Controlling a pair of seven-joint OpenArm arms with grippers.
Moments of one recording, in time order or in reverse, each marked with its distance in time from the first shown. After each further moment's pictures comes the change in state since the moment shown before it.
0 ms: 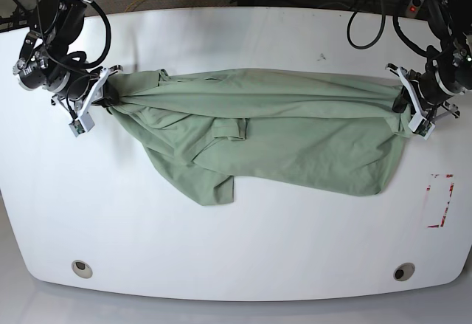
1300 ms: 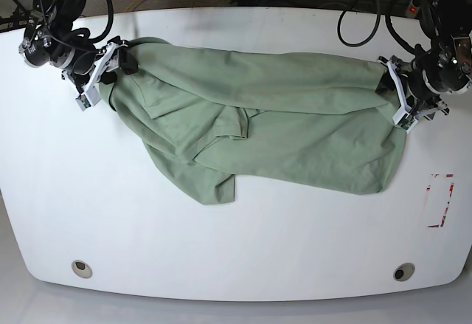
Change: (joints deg) left arm 0.5 1.2 4.9 0.5 7.1 0.1 1.5; right arm -7.0 0.0 0.0 0.3 4.2 -0.1 0.6
